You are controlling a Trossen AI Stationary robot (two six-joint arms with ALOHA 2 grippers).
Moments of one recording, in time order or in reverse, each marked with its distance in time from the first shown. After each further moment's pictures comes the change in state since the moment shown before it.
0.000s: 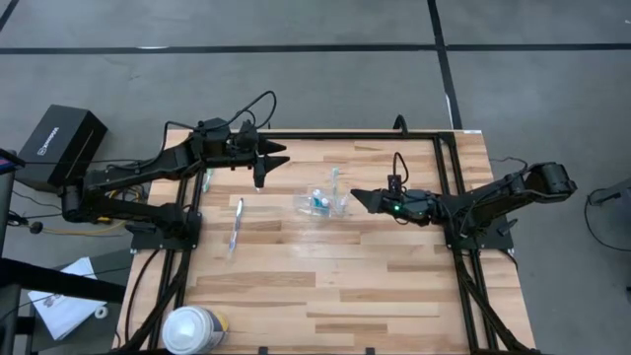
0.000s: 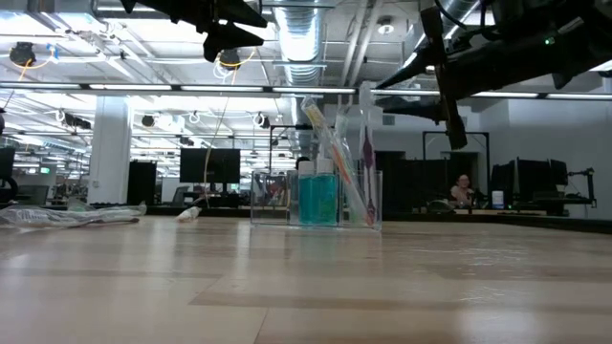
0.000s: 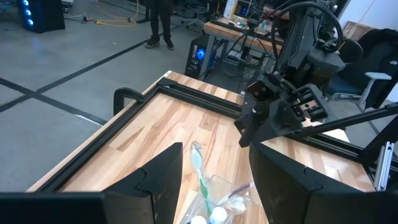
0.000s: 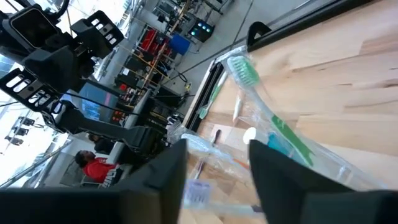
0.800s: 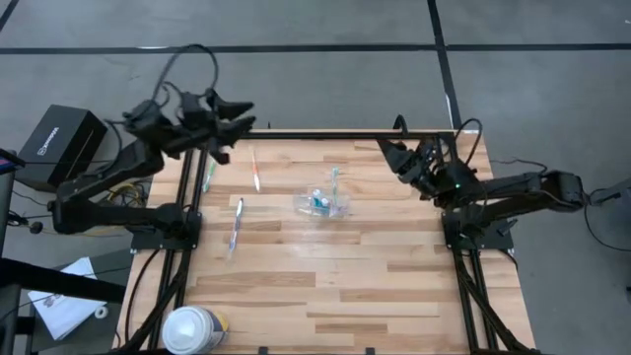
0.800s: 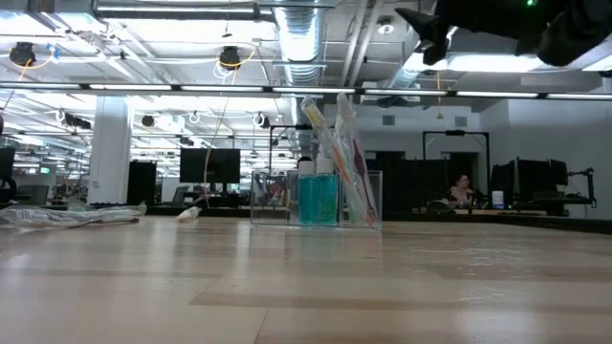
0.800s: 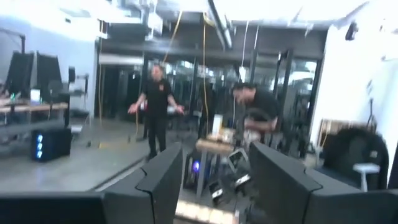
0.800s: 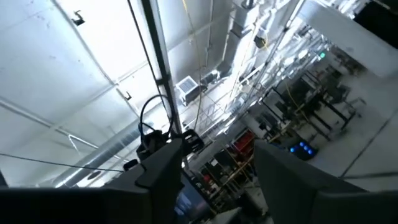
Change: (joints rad) left arm 0.045 -0.162 0.167 0.181 0.010 0.021; right arm -0.234 -0.141 0.068 0.523 -0.205 -0.434
